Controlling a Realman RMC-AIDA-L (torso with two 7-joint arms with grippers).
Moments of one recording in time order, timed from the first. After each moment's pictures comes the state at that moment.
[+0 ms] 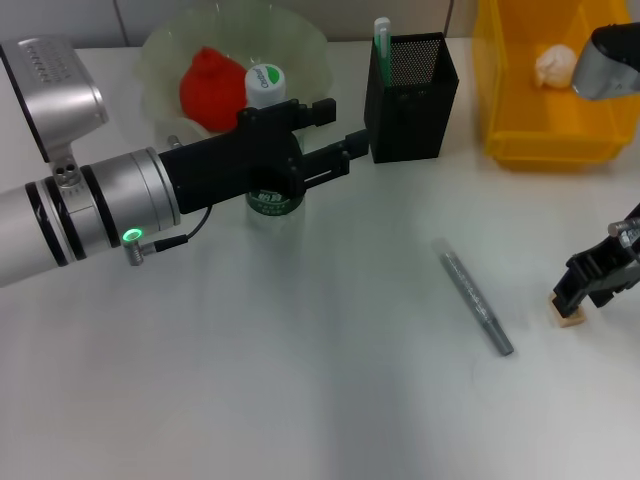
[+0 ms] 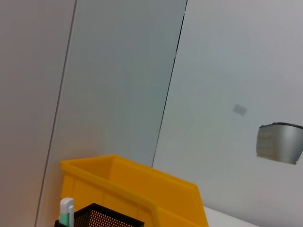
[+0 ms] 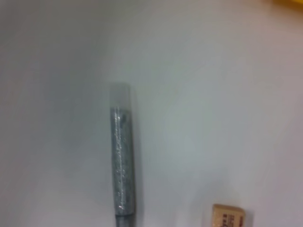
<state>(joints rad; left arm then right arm) -0.52 -2.08 1.38 0.53 1.15 1.21 -1.18 0.73 2.08 -1.17 -1.12 -2.83 -1.75 2.86</state>
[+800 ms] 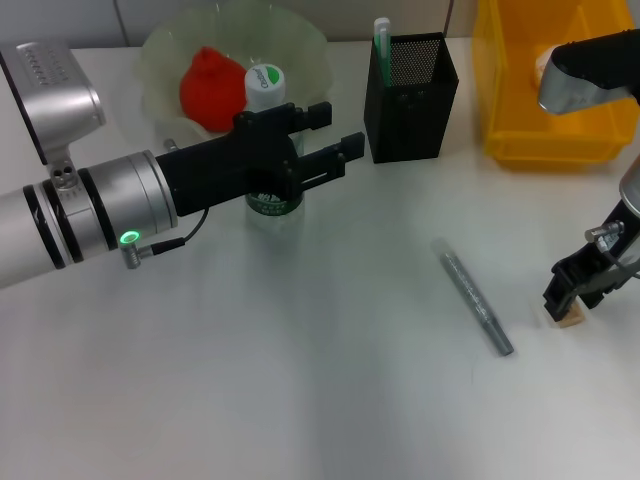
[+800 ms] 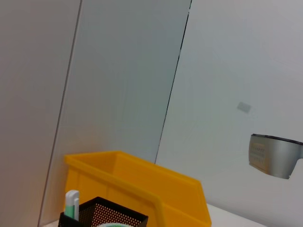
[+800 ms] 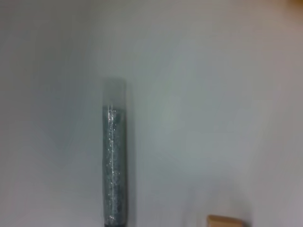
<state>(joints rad) -0.52 -2.08 1.38 0.51 1.15 1.21 -1.18 0.80 2.08 -1.21 -0.97 -2.87 -1.68 2.86</state>
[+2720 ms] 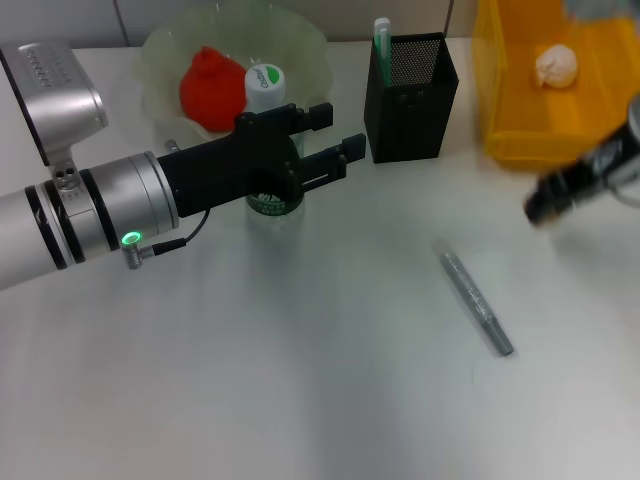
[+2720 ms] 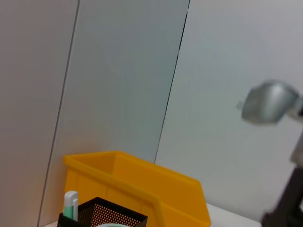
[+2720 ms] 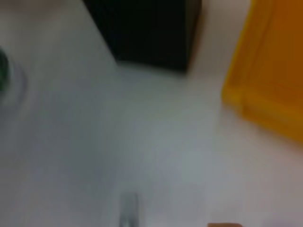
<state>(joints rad) -0.53 -2.08 1.38 0.51 1.15 1.21 -1.17 0.75 2.08 -1.14 -1.21 -2.78 -1.61 2.85</state>
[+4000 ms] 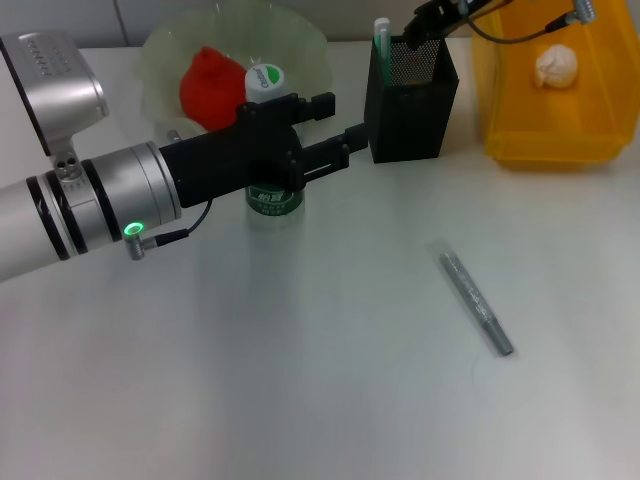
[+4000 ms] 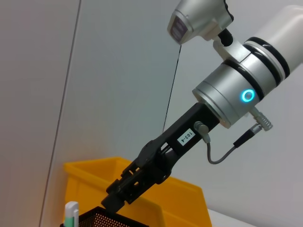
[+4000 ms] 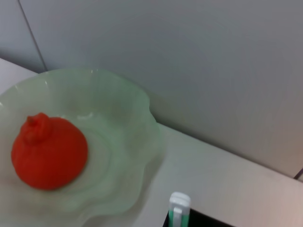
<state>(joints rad) -0.54 -2.08 1.38 0.51 1.14 1.20 -1.17 1.10 2.06 -1.11 -0.81 -2.79 -1.09 2.78</state>
